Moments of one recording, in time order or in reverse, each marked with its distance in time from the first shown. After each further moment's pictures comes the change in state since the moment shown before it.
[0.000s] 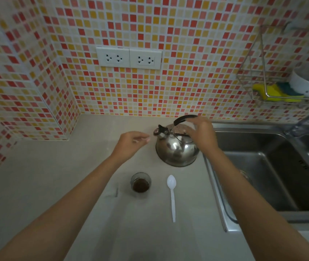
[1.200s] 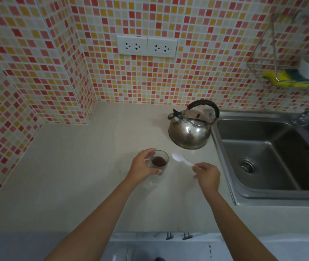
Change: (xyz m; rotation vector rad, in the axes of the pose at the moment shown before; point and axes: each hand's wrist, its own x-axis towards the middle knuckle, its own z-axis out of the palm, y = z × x) left_hand -0.118 -0.075 0.035 -0.268 -0.032 -0.159; right_hand -0.189 -0.023 0.055 0.239 0.048 0.866
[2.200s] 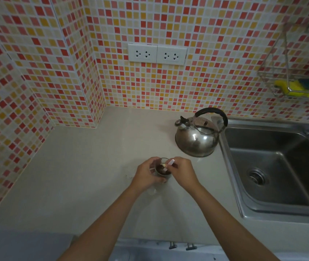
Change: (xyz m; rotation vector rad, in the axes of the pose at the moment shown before) left_hand -0.004 0.000 0.000 0.009 -0.006 -0.043; right_hand -0.027 -0.070 0.044 -0.188 -0.454 -0.562
